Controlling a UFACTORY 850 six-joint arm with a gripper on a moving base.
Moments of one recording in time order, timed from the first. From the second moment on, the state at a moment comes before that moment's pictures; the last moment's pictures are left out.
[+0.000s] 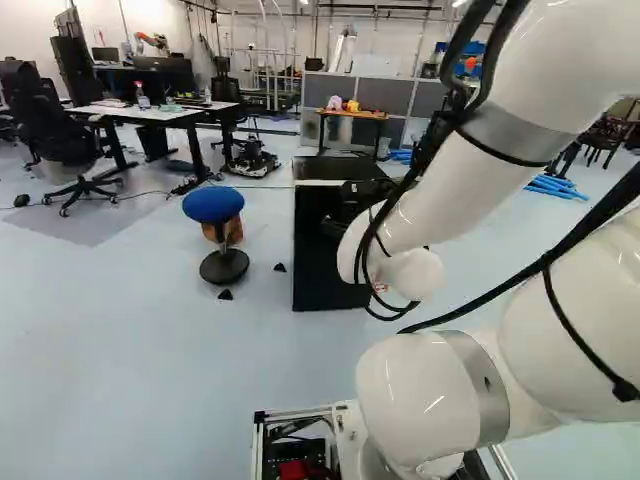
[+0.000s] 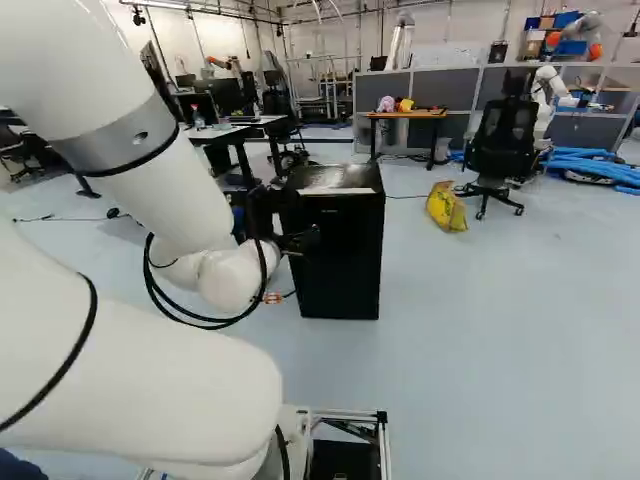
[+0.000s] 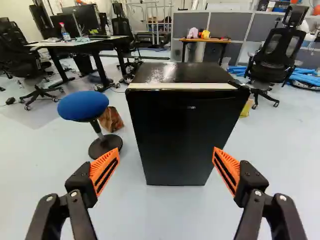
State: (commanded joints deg) arm 0.0 16.0 -5.0 0.0 50.0 0.0
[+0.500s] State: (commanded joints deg) arm 0.0 16.0 -5.0 0.0 50.0 0.0
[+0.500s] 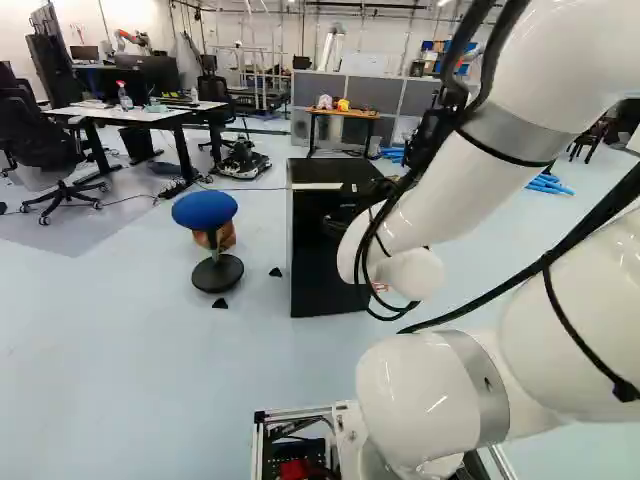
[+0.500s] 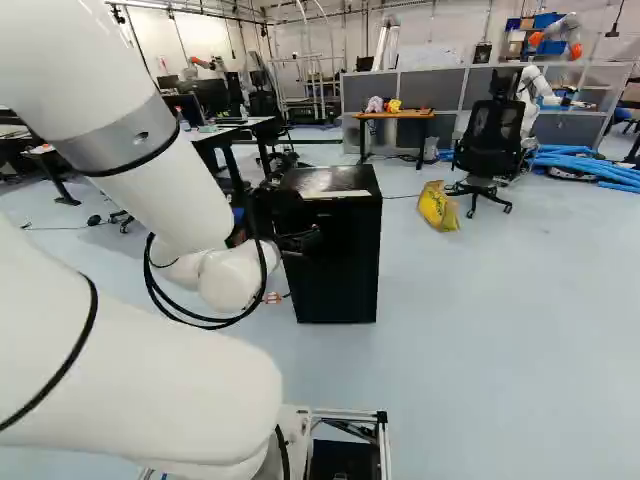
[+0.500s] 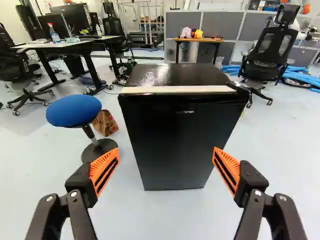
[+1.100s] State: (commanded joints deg) arm 0.0 16.0 -5.0 0.0 50.0 0.0
